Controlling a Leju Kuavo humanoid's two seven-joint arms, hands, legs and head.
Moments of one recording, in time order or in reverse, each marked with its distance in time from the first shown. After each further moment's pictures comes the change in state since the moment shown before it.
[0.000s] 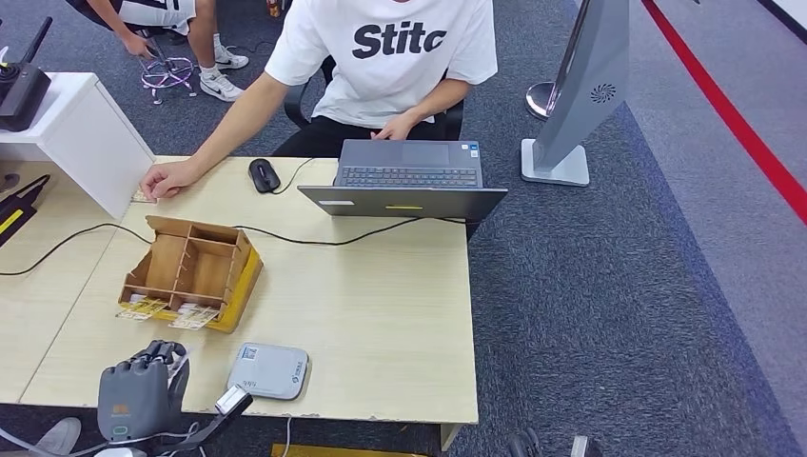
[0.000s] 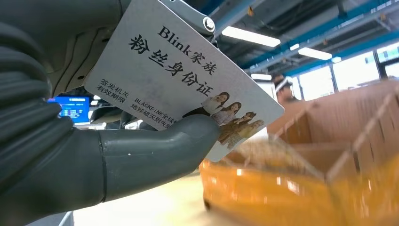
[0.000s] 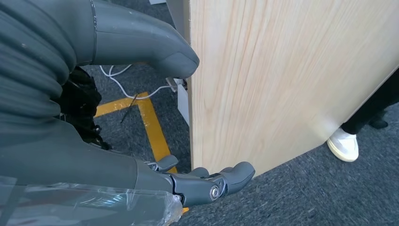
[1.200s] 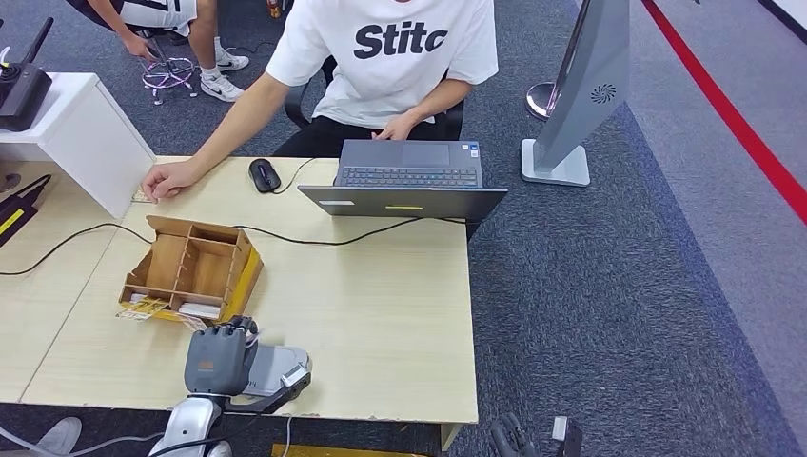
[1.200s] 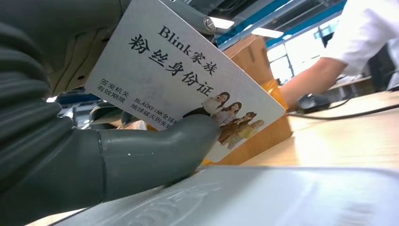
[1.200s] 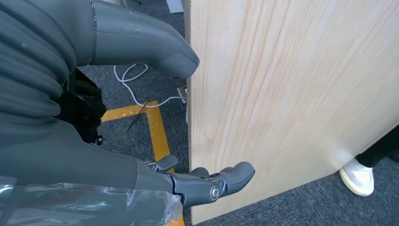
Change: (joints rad) left arm -0.200 0.203 -0.493 0.385 -0.105 -0.003 0.433; right arm -0.041 0.025 -0.002 0.000 0.088 0.009 0.035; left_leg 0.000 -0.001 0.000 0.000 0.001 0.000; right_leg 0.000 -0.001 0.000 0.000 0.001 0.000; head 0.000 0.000
